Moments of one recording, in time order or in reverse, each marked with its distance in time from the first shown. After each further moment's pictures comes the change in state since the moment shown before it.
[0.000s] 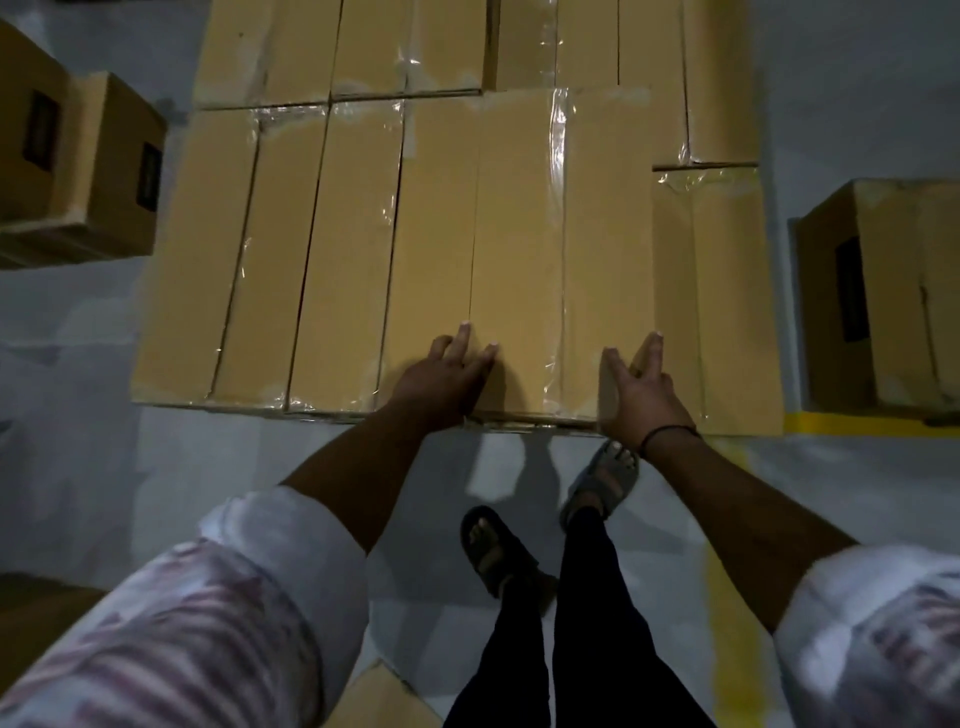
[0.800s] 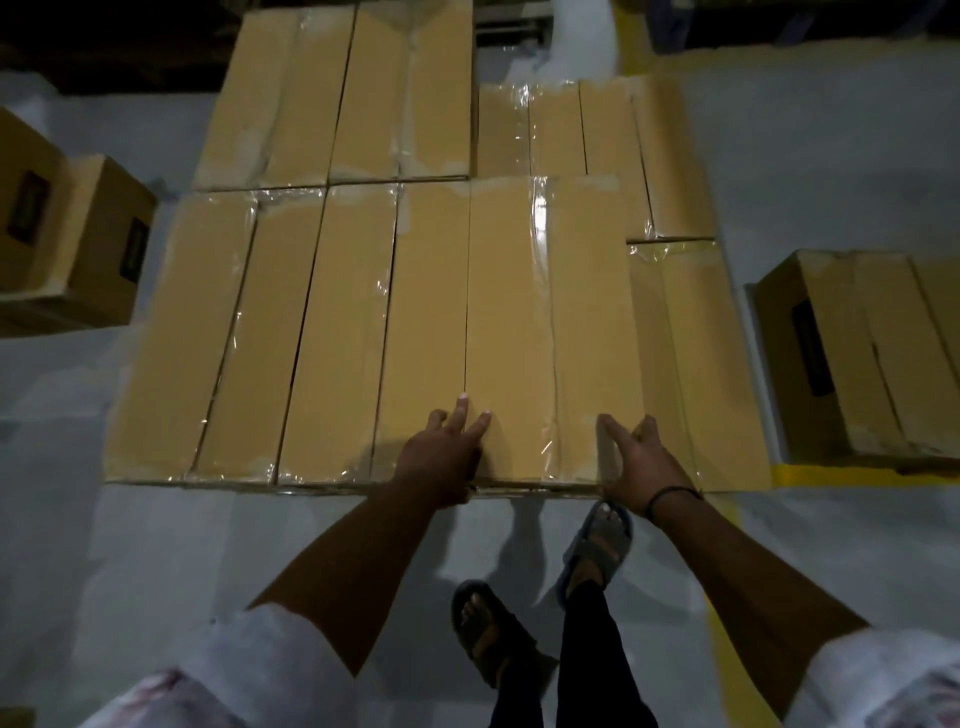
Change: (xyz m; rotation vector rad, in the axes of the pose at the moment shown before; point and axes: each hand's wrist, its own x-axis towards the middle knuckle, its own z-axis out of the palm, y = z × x) left_hand -0.005 0.005 0.009 -0.035 -0.015 -0.055; right_hand -0.004 0.001 0.007 0.138 0.037 0.034
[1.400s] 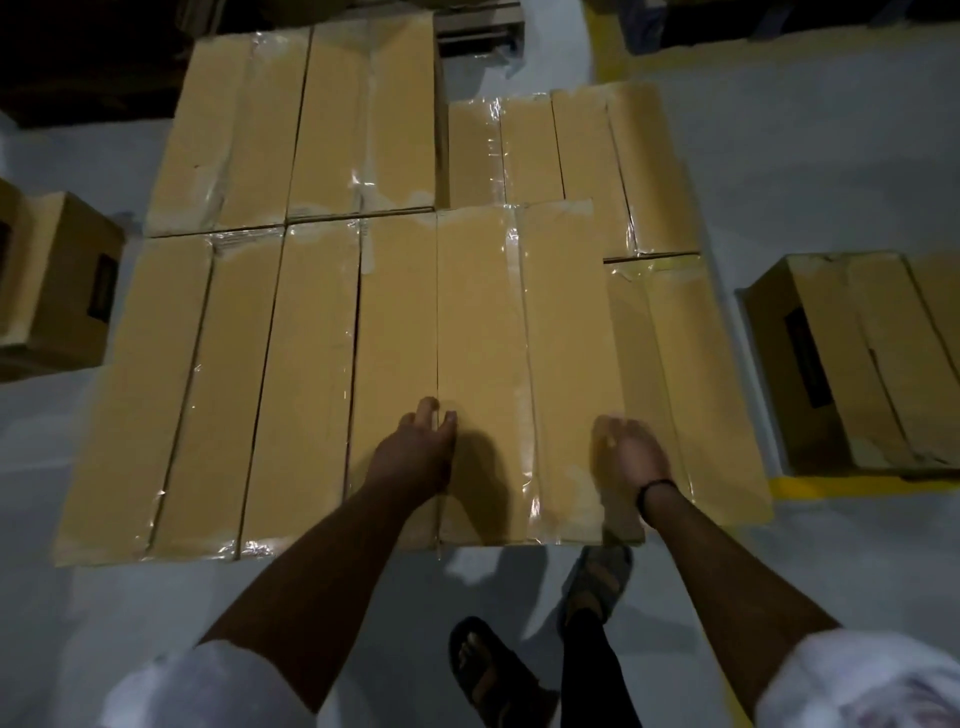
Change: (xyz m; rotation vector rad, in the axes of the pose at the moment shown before) left_hand 0.062 -0.017 -0.051 -0.015 0.113 -0.022; right_hand 0.086 0.000 -0.029 0.909 0.235 0.473
